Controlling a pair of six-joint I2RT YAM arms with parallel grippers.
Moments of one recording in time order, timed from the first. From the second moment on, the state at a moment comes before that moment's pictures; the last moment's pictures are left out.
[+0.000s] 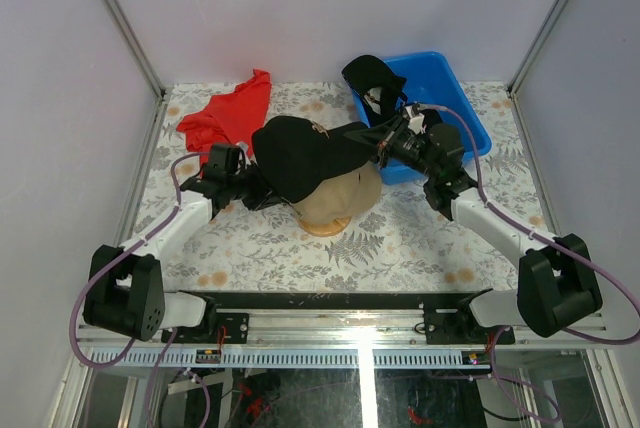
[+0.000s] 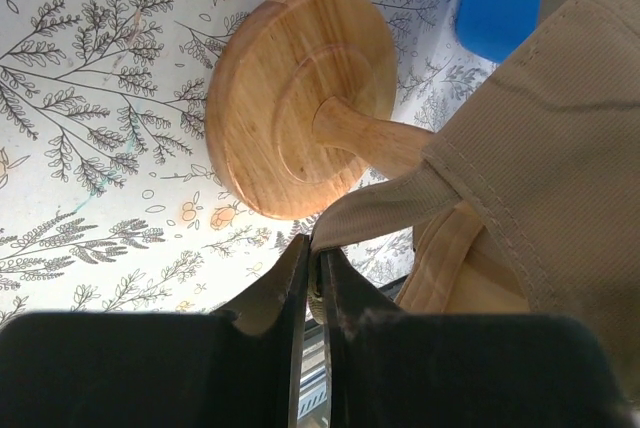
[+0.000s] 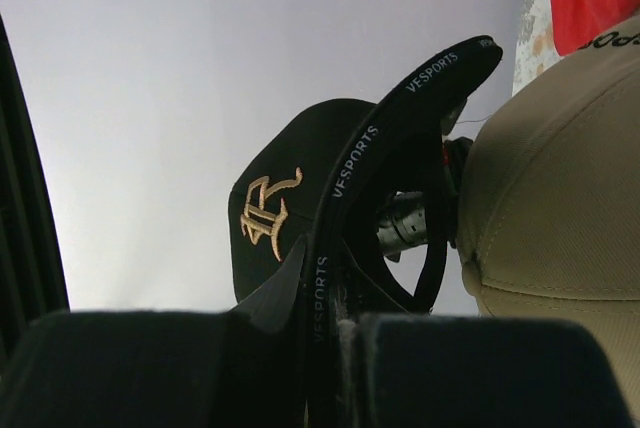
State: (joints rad) left arm -0.24 1.31 0.81 -0.34 0.45 -0.88; right arm 0.42 1.35 0.85 0.55 -0.54 1.61
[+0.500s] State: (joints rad) left arm -0.24 1.35 0.81 -0.30 0.45 -0.90; right arm 0.43 1.35 0.72 0.61 -0.54 1.58
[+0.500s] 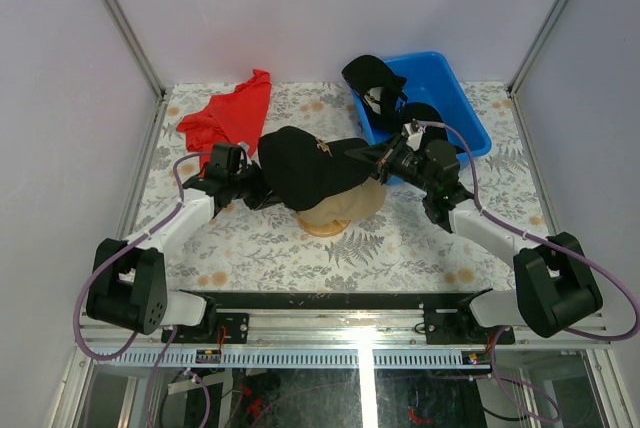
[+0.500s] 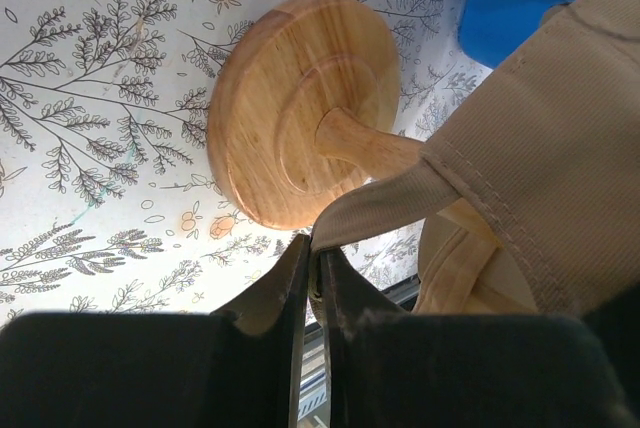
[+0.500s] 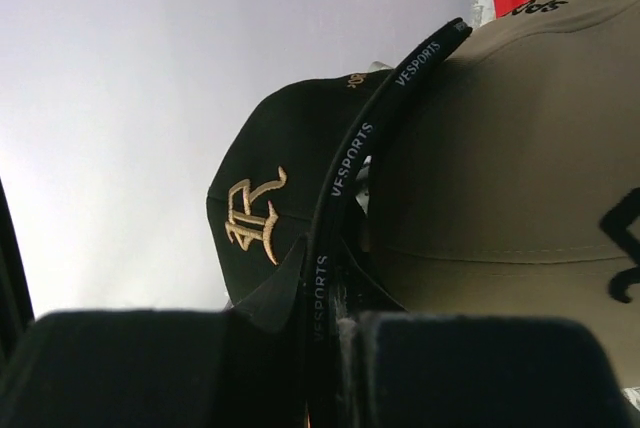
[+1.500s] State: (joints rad) left arm -0.20 1.32 0.74 -0.28 0.48 -0.90; right arm 0.32 1.18 0.53 0.43 -0.52 1.33
